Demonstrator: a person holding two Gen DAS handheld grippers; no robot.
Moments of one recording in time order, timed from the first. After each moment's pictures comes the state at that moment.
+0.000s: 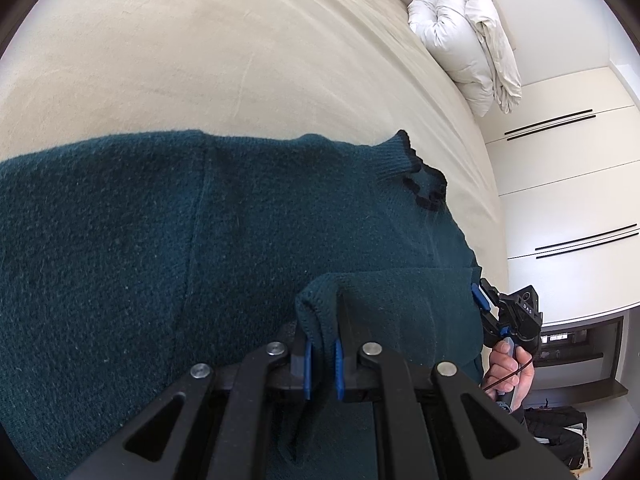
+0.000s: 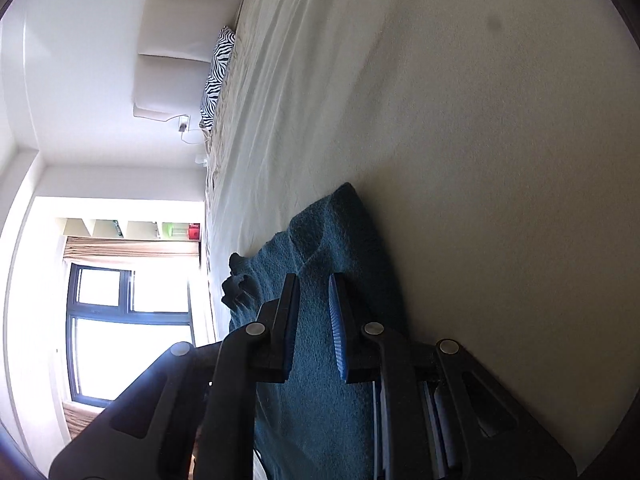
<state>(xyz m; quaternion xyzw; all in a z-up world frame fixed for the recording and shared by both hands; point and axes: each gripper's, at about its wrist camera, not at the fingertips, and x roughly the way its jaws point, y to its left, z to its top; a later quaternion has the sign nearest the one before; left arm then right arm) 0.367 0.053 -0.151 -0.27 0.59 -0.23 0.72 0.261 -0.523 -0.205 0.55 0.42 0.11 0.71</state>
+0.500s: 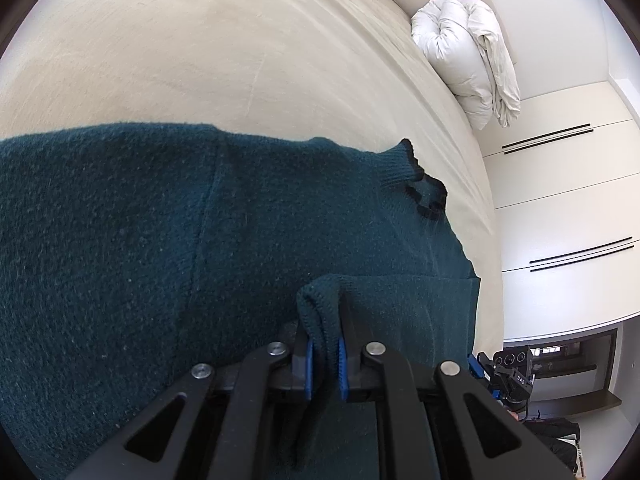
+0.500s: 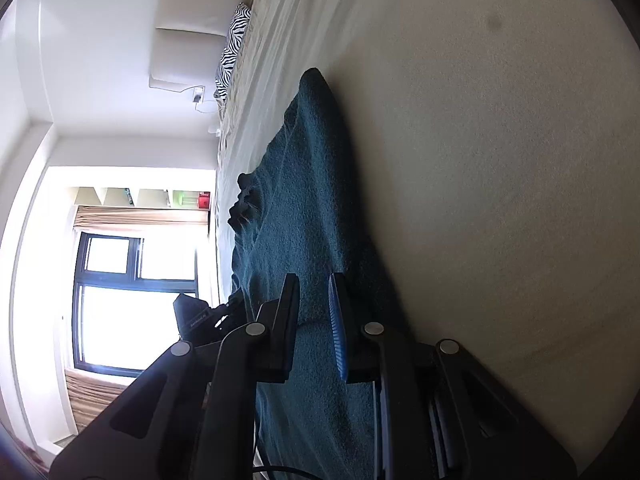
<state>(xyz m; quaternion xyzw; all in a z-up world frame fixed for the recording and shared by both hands) 0.364 0.058 -0.158 -0.29 0.58 -0.23 0.72 0.181 -0.502 -0.199 0.54 0.43 0.15 0.71</state>
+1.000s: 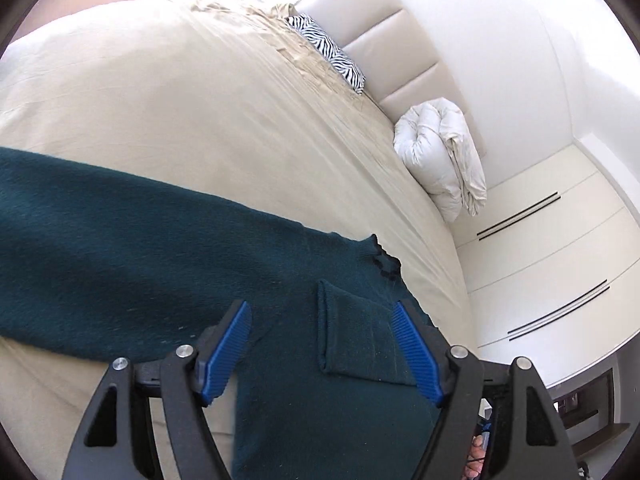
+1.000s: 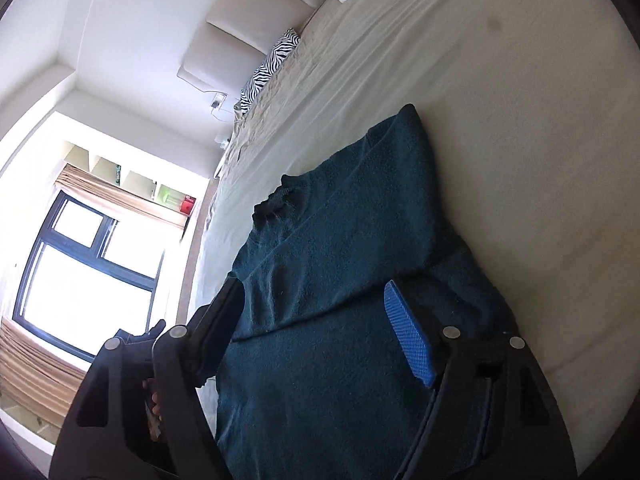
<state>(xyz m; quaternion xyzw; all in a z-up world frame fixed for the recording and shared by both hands) 0.230 0.203 -0.077 -0.38 0.41 -0.16 0.81 0.115 -0.448 -0.109 0.42 0.37 0.13 0.82</state>
